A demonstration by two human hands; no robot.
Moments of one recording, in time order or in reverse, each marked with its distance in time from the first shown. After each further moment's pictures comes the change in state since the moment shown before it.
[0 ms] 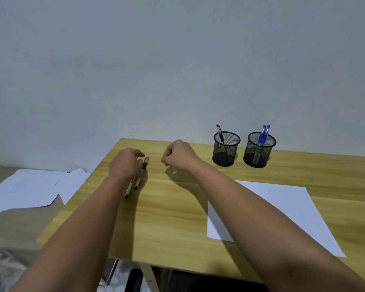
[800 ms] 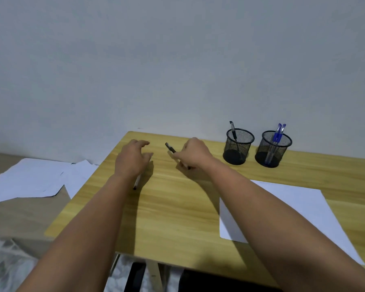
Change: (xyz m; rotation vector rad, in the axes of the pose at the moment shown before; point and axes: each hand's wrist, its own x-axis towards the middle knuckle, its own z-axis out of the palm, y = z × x) left_hand 0.004 -0.023 0.010 -0.119 0.088 0.104; right_hand 0.008 0.007 0.004 -0.011 -0.021 0.167
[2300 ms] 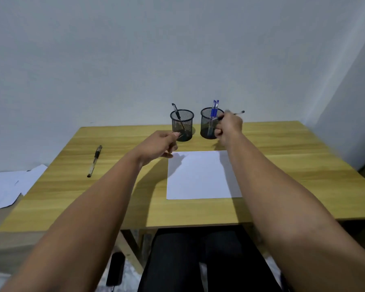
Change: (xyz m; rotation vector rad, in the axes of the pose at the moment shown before) left_hand -0.081 0.206 0.034 -0.677 -0.696 0.100; right_hand -0.082 0.149 -0.153 1.222 0.636 0.361
